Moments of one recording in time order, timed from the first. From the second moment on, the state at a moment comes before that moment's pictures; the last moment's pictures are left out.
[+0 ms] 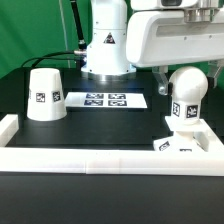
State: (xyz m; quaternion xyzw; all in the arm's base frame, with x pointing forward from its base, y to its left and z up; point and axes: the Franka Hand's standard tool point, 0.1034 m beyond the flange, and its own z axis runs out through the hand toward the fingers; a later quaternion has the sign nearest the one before) arm 0.608 0.102 0.114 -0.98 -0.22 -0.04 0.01
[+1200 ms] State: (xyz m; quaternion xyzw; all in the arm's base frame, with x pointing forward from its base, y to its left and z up) arm 0.613 0.099 0.118 -0.89 -0.45 -0.04 -0.01
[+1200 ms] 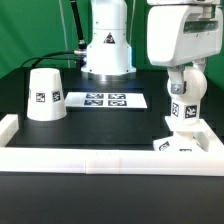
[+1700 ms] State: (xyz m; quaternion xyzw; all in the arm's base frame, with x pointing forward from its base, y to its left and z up) arm 0.610 0.098 0.118 -0.97 -0.22 -0.06 0.00
